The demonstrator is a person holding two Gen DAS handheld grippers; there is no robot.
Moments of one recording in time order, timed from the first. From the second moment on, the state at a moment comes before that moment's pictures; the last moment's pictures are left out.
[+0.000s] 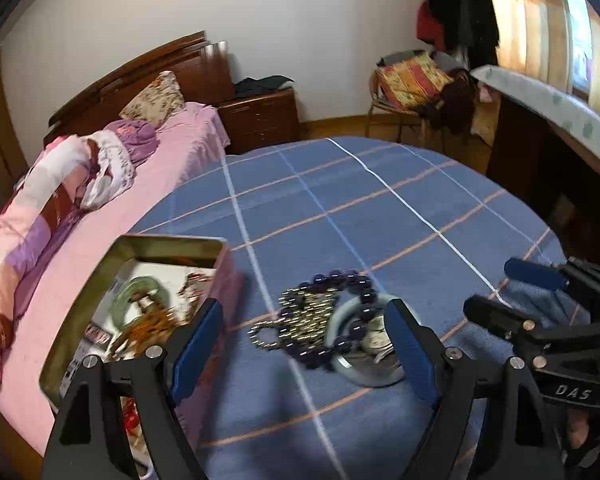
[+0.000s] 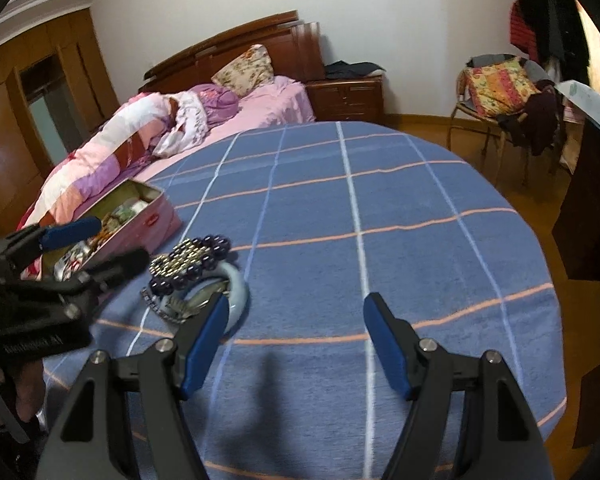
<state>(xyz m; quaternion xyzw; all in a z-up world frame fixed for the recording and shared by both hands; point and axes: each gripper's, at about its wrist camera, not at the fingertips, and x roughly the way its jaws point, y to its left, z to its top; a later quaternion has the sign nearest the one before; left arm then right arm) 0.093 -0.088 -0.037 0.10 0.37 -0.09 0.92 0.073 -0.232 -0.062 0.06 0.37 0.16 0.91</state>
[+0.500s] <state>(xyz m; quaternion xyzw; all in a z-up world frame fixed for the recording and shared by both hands) 0.111 -0.107 -0.065 0.12 0.42 -0.12 0.89 0.077 -0.240 -0.067 0.07 0.38 0.15 0.91</state>
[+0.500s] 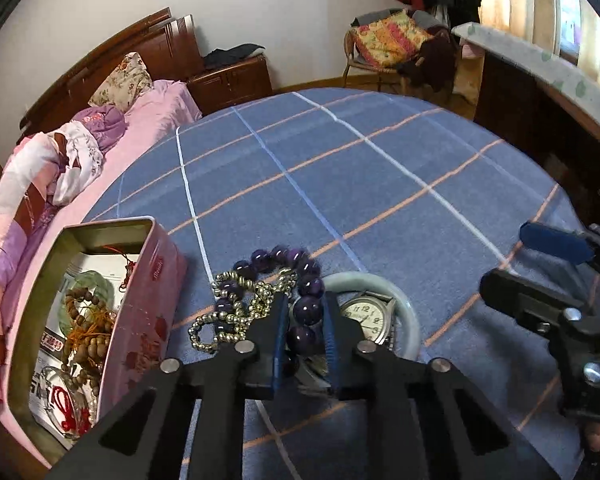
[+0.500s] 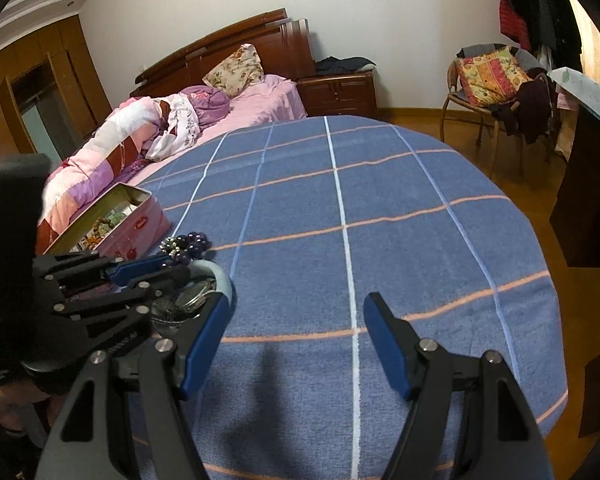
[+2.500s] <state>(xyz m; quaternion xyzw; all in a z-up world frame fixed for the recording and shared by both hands) 0.049 -0.013 0.053 0.01 0.28 -0.09 0.96 0.070 -0.166 0.018 -0.01 0.30 0.26 0.92</state>
